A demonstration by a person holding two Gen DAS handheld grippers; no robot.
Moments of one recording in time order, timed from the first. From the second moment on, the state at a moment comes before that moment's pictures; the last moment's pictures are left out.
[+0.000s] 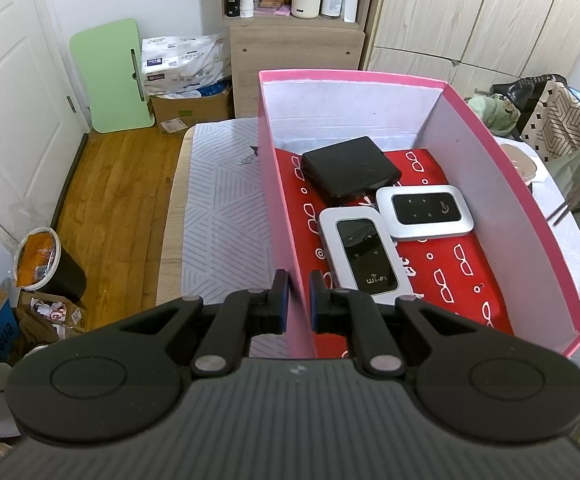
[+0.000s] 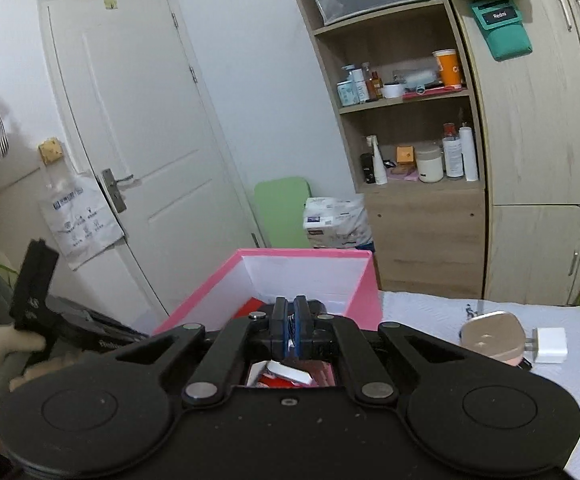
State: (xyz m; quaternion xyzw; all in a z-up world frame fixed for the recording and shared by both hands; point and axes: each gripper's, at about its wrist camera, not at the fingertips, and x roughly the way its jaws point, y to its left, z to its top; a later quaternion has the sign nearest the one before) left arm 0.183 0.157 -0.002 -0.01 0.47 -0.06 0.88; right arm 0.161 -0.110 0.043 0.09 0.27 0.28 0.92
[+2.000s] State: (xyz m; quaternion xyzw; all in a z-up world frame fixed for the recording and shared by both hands) left arm 0.185 0.156 -0.004 -0.01 0.47 -0.06 0.88; right arm 0.141 -0.162 -0.030 0.09 0.41 0.18 0.89
